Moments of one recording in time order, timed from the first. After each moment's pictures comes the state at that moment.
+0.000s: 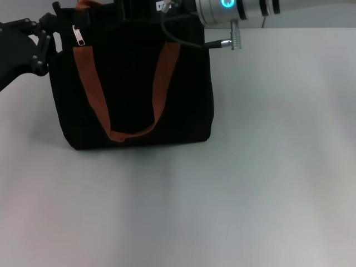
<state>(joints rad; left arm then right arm) -0.45 -2.07 0.55 0.50 1.48 1.42 -0.65 1.12 2.08 -1.14 -0.49 -1.71 -1.14 2.24</state>
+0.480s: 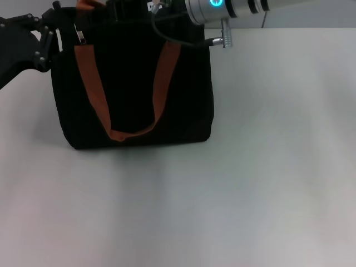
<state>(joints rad) -0.47 -2.07 0.55 0.50 1.48 1.42 -0.66 1.15 2.08 -1.17 -0.48 -1.72 -1.09 2.25</state>
